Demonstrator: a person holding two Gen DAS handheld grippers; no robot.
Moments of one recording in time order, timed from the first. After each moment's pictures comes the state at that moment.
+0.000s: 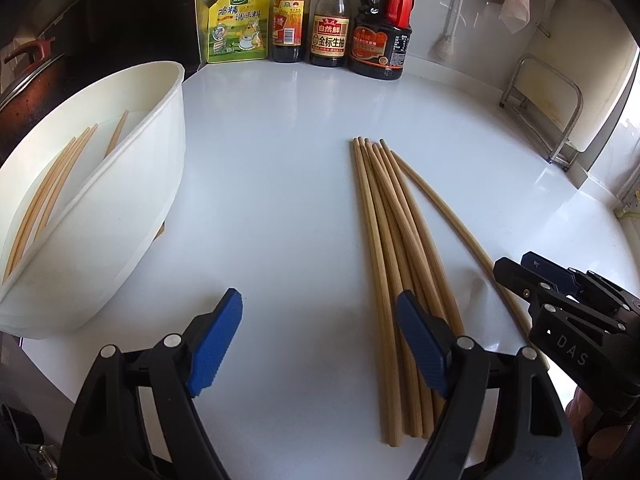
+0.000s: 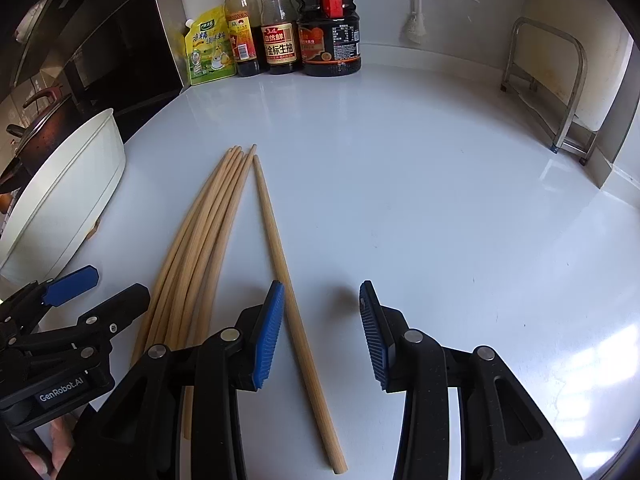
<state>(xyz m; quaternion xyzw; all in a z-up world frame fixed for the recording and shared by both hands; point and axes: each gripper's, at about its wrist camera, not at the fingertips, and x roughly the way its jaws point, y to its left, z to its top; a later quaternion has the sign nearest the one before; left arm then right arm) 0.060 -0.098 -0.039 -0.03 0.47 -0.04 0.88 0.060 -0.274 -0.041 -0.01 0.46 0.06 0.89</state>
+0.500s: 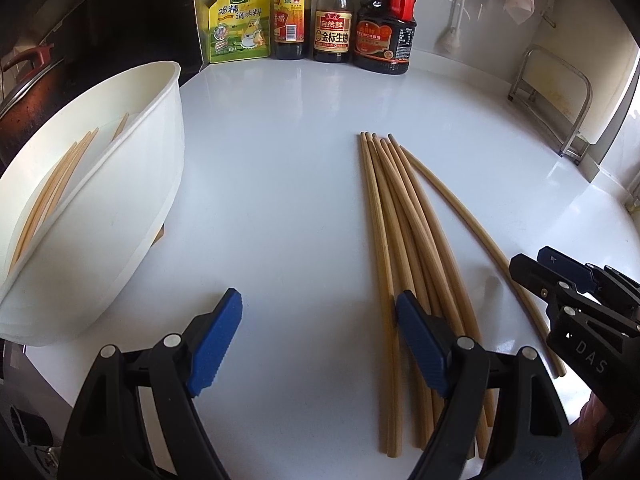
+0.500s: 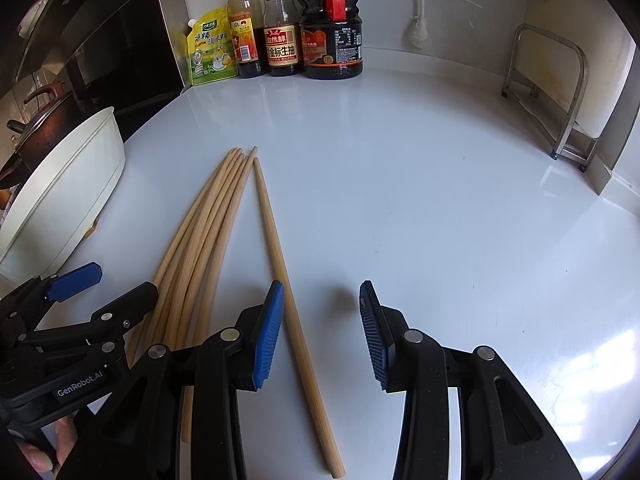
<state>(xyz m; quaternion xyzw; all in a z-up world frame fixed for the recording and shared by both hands) 0.068 -0.103 -0.046 -0.01 0.47 -0.03 0.88 0.060 -0.274 -0.040 -0.02 0.46 0.06 0.89</state>
